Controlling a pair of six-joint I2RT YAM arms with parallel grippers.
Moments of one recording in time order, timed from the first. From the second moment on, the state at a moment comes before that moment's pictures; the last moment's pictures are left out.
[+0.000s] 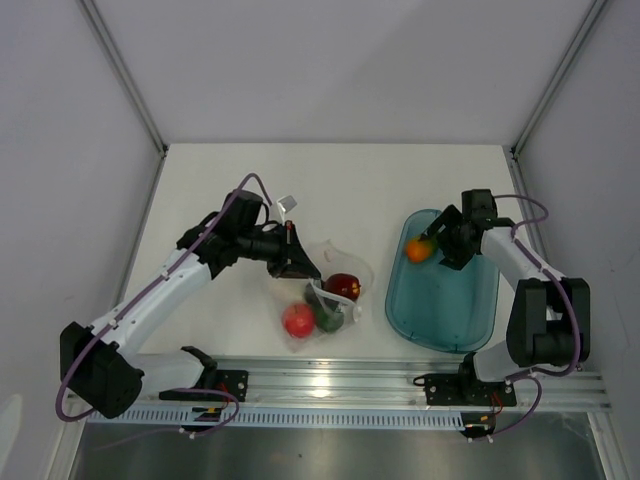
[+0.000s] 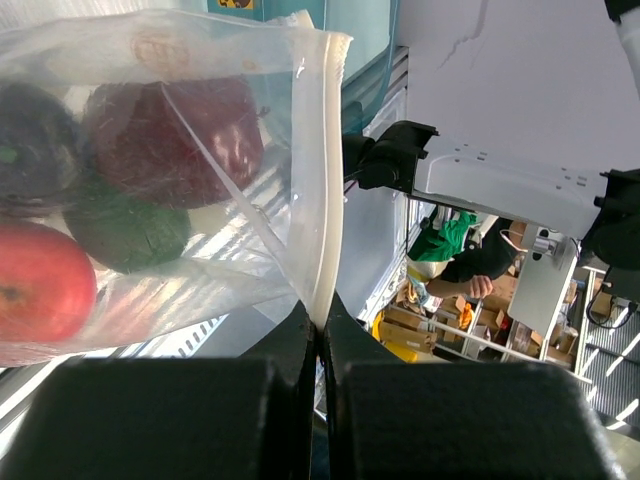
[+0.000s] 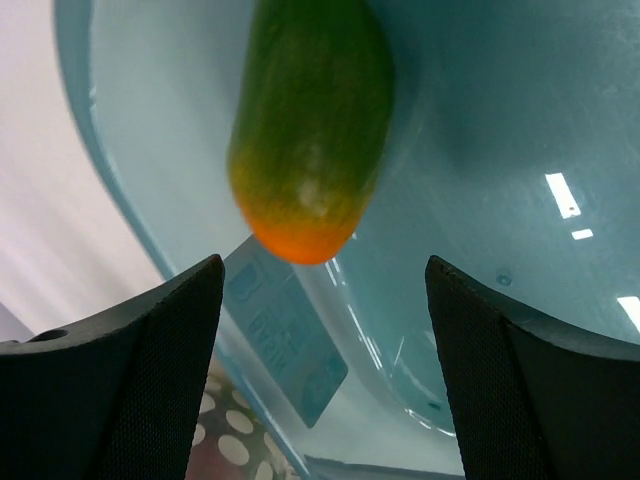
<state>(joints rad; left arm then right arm) -0.52 1.20 1.03 -0.60 0.76 -0.81 0.04 1.47 0.96 -0.52 -0.14 0.81</state>
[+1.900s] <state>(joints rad) -0.53 1.24 1.02 -0.56 0.77 -0.82 0.28 1.26 1.01 -0.42 -0.79 0.53</state>
